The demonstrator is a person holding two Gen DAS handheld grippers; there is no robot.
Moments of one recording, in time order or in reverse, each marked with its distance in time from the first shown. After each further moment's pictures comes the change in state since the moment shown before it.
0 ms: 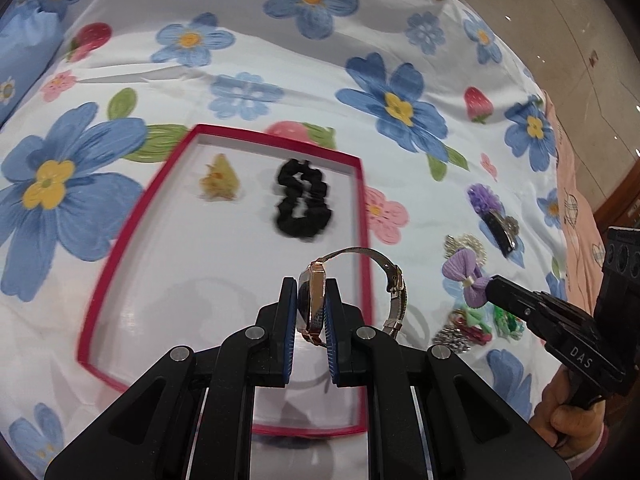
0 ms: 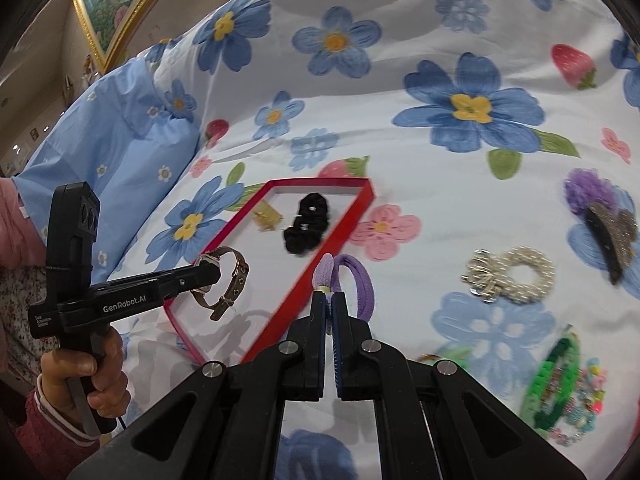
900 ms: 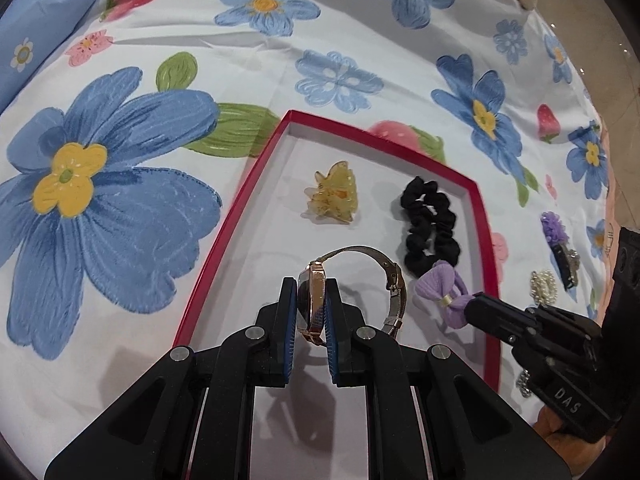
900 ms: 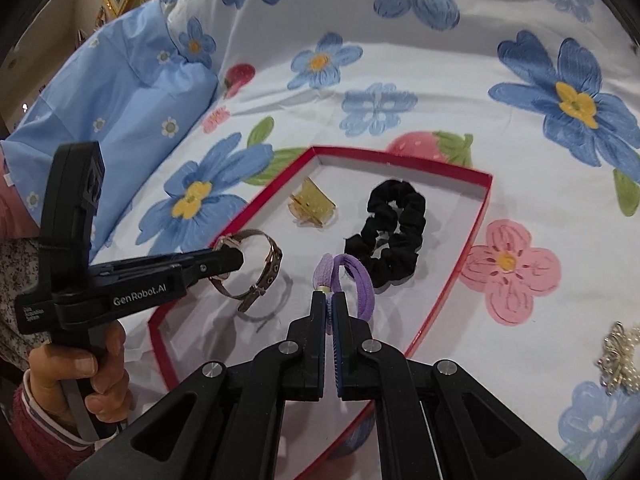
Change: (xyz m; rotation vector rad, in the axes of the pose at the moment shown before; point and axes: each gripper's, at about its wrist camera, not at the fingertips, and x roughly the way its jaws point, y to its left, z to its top) left arm 0.058 0.087 0.035 -0.090 0.076 0.104; right arm 0.129 0.054 0.030 -0.098 0.152 0.037
